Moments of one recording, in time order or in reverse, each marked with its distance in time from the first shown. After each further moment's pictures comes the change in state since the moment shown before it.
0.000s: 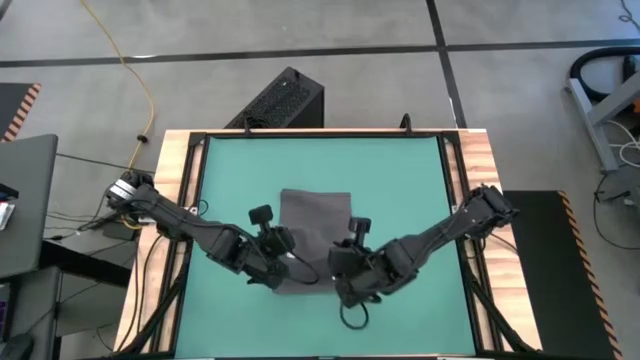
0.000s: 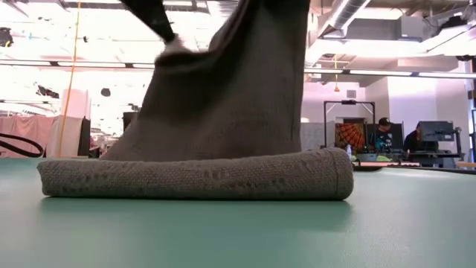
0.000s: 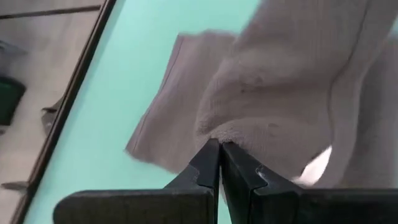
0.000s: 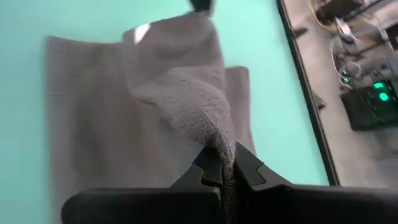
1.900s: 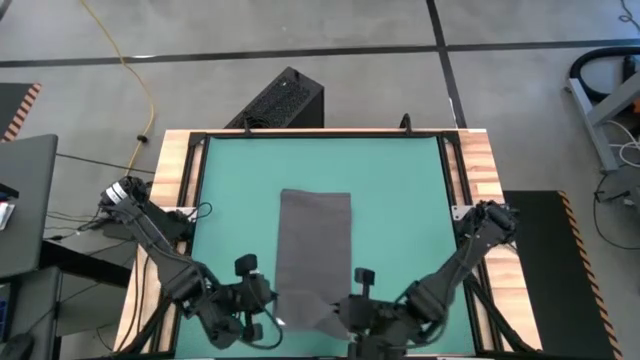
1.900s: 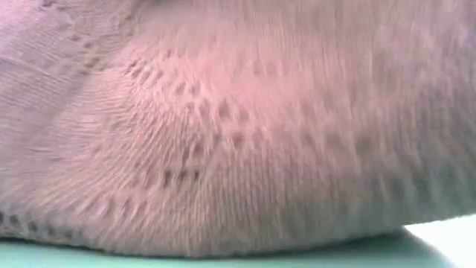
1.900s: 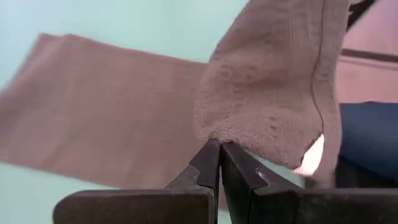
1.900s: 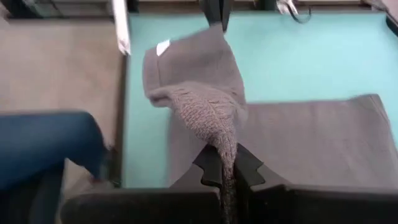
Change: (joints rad) left arm -0.308 0.002 0.052 0.129 0.101 -0.296; right arm 0.224 0.075 0.096 0.217 -0.116 0.249
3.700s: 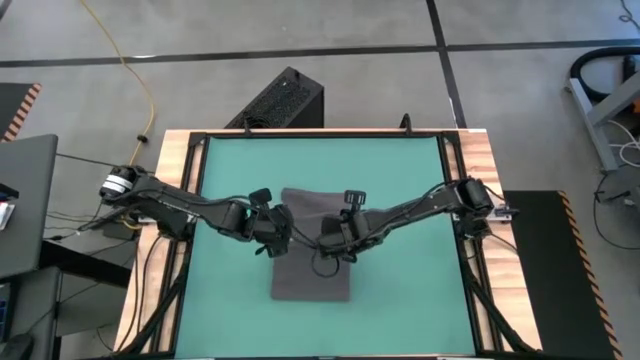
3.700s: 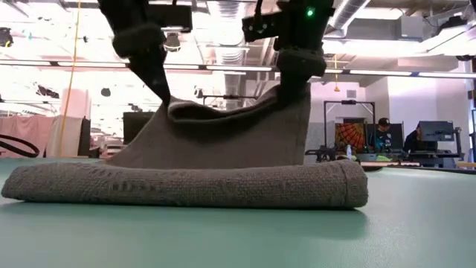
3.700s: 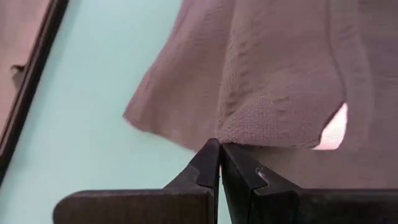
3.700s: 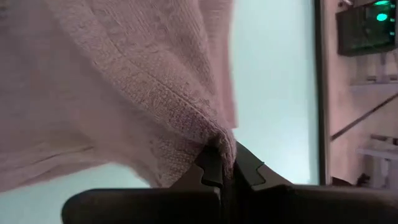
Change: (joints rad) left arm 0.561 -0.093 -0.341 0.057 0.077 0.423; right arm -0.523 0.017 -0.243 -0.329 0.000 -0.295
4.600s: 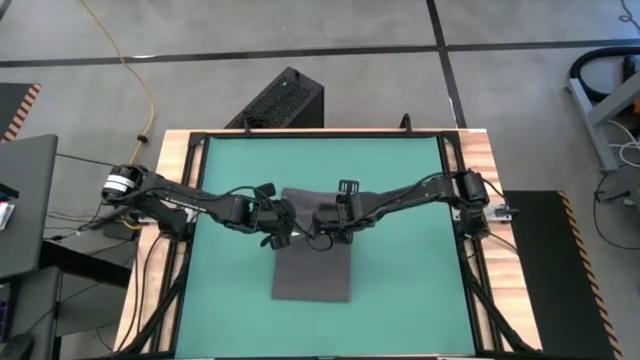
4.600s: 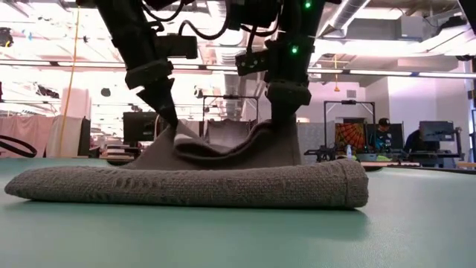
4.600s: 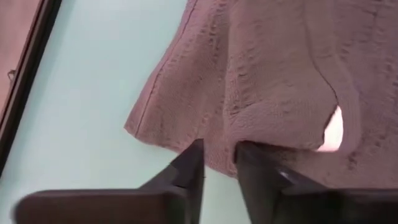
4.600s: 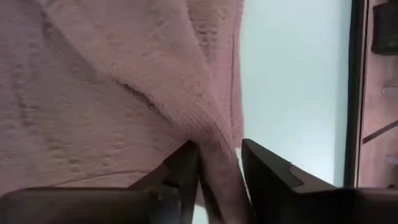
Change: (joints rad) left arm 0.095 0.011 -0.116 0.187 0.030 0.145; right arm -0.129 0.000 -0.101 0.200 -0.134 -0.180
